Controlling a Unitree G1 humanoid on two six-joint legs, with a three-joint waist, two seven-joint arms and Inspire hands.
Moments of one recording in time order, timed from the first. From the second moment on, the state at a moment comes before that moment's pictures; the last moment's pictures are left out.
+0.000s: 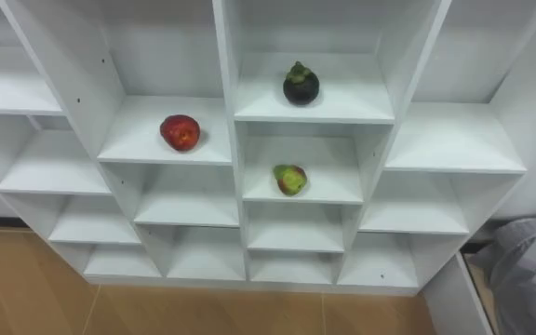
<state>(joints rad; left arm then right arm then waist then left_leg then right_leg) 0.17 0.15 0.00 1.19 -0.42 -0.11 0.10 0.08 -0.19 0.05 1.28 0.37 -0.10 0.00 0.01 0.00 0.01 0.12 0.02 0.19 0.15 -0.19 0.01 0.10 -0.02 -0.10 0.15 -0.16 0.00</state>
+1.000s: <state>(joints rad) 0.17 0.16 0.09 1.16 -0.43 -0.11 0.10 0.11 -0.20 -0.14 1.09 0.42 -0.09 -0.22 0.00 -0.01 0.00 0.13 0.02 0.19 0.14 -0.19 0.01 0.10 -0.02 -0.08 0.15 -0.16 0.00</state>
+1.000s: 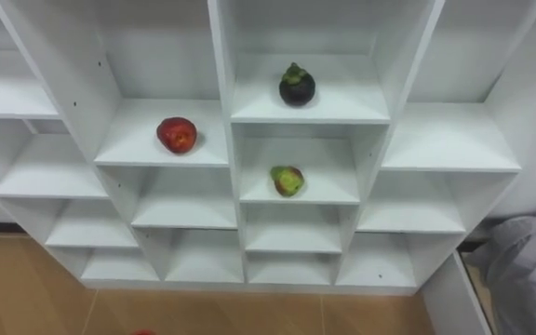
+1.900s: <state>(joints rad) 0.19 0.19 0.09 1.16 -0.39 -0.09 0.08 0.06 -0.25 -0.08 0.03 -0.10 -0.13 -0.53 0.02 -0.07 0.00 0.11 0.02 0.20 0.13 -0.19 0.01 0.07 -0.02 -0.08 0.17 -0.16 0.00</state>
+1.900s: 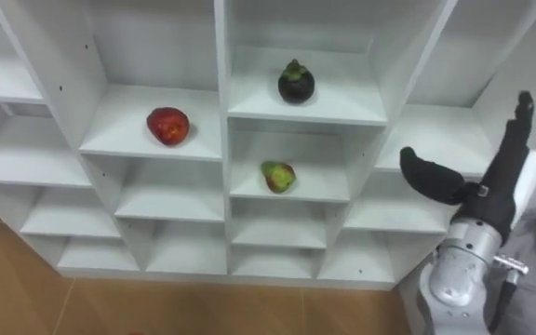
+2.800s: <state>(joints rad) 0.15 0.19 0.07 1.16 -0.27 -0.07 0.06 -0.06 -0.35 0.05 -0.13 -0.36 -0.13 -0.43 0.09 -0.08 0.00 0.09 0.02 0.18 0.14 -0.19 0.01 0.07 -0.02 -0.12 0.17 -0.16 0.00</state>
